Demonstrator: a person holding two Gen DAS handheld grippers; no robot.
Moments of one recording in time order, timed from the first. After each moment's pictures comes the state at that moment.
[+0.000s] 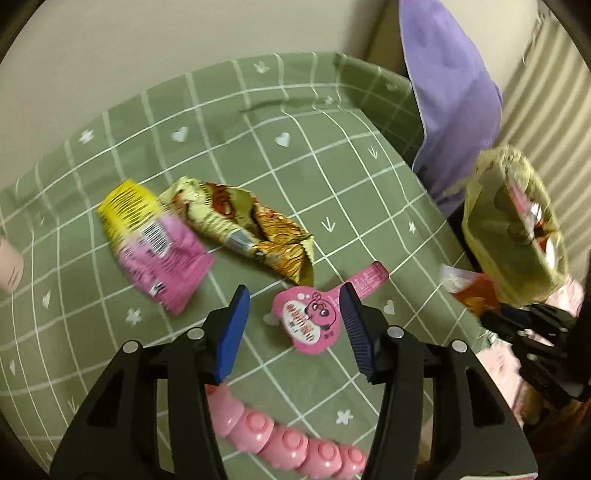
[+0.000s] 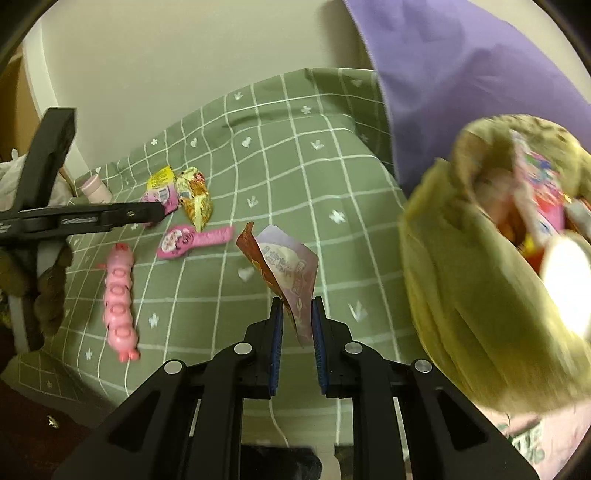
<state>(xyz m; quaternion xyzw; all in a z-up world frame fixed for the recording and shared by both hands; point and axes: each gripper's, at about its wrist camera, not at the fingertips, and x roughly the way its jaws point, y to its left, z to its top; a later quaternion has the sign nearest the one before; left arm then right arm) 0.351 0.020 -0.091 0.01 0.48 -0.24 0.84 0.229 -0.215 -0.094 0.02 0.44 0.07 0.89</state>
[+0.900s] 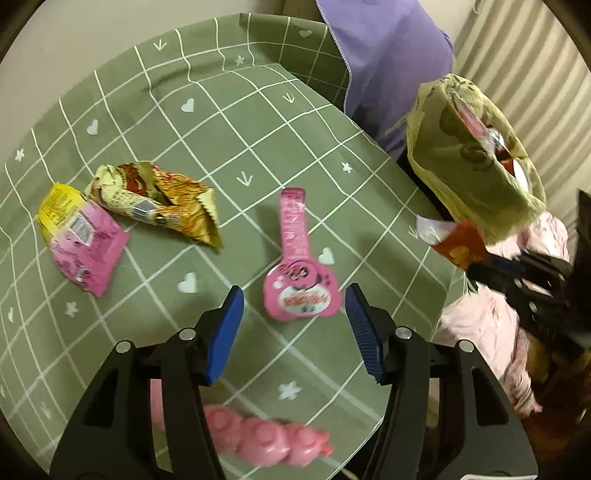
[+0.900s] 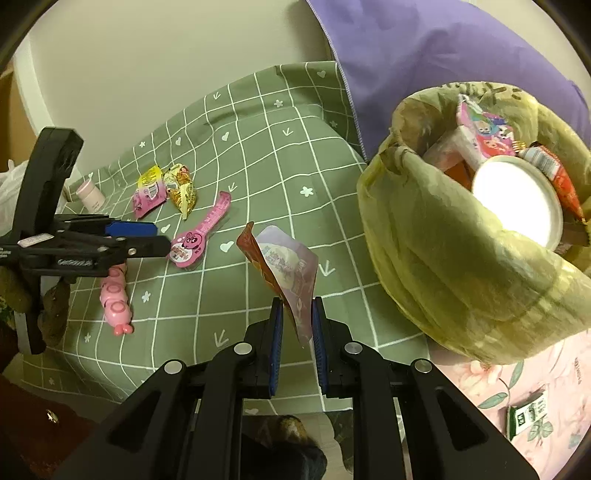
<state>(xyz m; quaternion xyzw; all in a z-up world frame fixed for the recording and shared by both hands) 0.309 -0.028 -0.106 0.06 0.50 -0.32 0.80 0.199 -0.237 -0.097 0.04 0.44 0.05 0.89</state>
